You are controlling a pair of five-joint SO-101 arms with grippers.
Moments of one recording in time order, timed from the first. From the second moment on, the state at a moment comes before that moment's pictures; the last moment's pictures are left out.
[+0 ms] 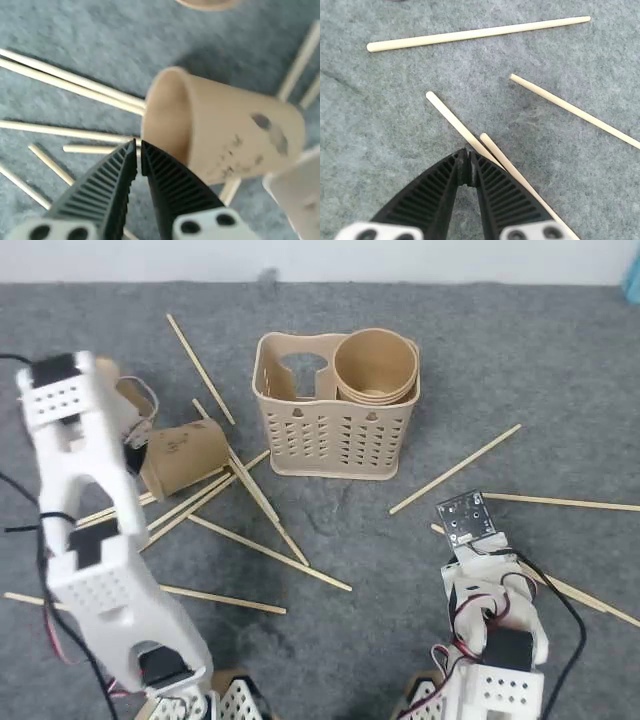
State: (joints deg) left arm -25.2 23.1 -18.7 98.7 34.4; right arm 4.2 -103.1 95.1 64.4 29.3
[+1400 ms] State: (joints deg) left arm -32.4 -4.0 12.7 74.7 28.1; right arm 4.2 -103.1 95.1 64.4 29.3
